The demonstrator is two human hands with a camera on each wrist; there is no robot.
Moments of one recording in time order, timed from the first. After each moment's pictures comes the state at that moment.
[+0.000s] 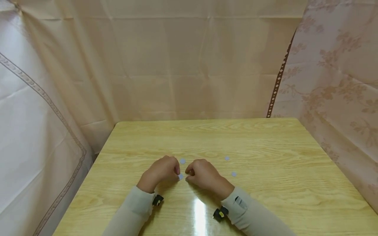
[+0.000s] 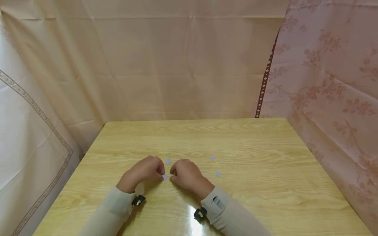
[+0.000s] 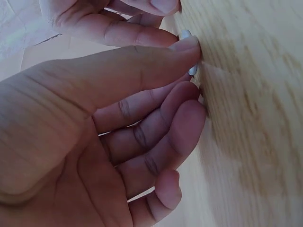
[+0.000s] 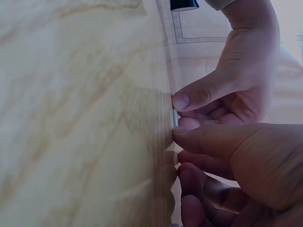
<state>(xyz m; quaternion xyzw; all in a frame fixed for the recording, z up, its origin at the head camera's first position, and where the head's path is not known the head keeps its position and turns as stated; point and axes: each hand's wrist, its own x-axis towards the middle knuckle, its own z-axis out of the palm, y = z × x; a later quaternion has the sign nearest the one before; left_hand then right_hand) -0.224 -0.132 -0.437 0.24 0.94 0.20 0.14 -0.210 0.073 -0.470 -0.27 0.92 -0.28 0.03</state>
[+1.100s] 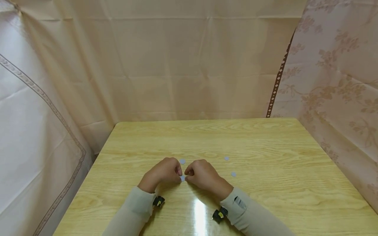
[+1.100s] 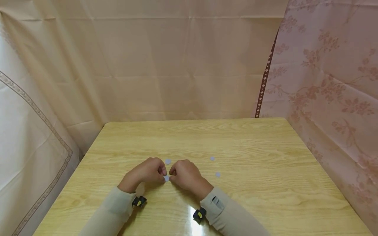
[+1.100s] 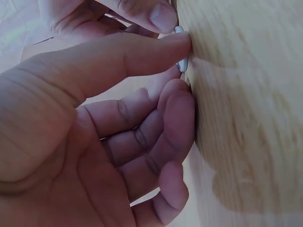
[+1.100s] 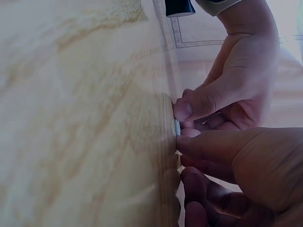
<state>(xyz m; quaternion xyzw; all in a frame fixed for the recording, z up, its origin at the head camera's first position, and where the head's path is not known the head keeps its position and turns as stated) -0.227 -0.131 -0.443 0.22 0.92 0.28 0.18 -0.209 0.069 -0.470 -0.25 0.92 -0.30 0.03</state>
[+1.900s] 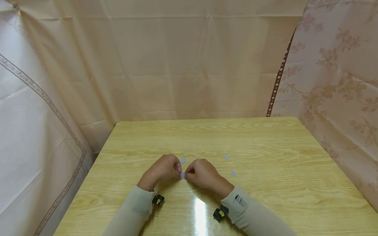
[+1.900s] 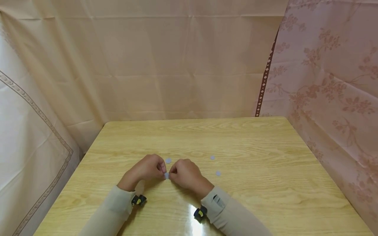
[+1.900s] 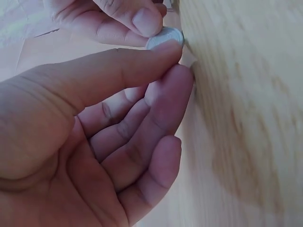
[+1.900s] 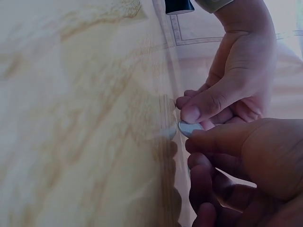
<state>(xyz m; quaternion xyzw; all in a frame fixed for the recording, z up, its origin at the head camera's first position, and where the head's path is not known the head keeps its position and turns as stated) -0.232 -0.133 -0.444 0.21 0.91 0.31 0.16 -0.211 0.071 -0.473 -0.26 0.91 -0.33 0.04</state>
